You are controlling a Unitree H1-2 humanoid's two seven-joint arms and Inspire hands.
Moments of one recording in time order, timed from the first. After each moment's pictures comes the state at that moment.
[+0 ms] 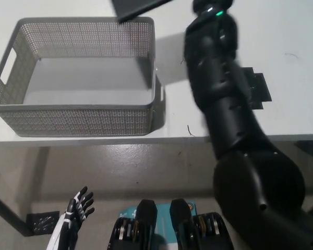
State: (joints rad) left_arm 0.06 0.12 0.03 0.20 -0.10 -0.21 -0.14; right_arm -1.35 0.20 -0.46 1.03 0.50 -0.20 -0.39
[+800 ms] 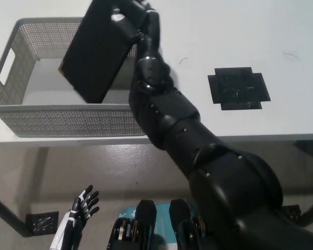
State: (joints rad) left_arm 0.05 0.12 0.01 0.20 -0.10 -0.19 -0.15; right_arm -1.39 0.29 -0.05 1.38 0.24 -0.27 -0.44
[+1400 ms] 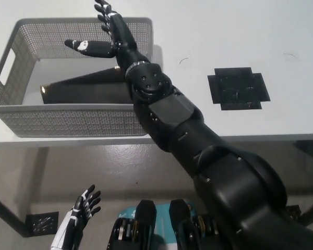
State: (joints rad) left_arm 0.04 0.13 0.00 0.19 -0.09 -0.17 -0.15; right_arm -1.37 0.25 0.09 1.38 0.14 -0.25 -0.14
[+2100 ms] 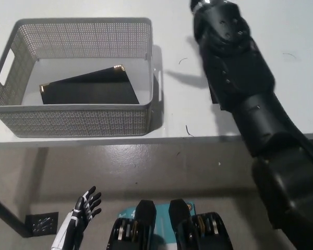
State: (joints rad) left_arm 0.05 0.13 0.00 0.19 -0.09 -0.15 -0.16; right_arm -1.24 0.02 0.02 0.81 0.14 -0.17 -0.04
